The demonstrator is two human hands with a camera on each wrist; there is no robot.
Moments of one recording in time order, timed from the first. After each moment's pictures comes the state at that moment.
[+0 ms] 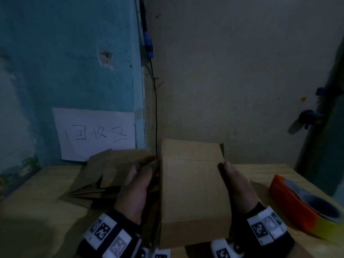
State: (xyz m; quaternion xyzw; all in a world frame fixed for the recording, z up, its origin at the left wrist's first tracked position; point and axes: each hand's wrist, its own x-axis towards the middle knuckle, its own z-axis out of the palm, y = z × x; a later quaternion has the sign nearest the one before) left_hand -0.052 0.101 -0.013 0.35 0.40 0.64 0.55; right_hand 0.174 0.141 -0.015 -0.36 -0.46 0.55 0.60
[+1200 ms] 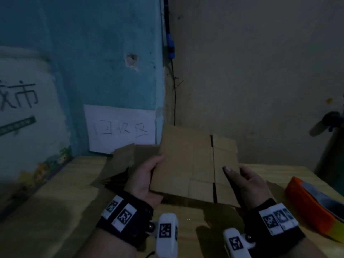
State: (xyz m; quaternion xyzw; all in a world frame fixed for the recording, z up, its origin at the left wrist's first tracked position) left_hand -0.078 0.086 0.015 0.23 0.38 0.61 0.66; right_hand 0.162 0.136 -0.012 -0.45 -0.46 0.52 0.56
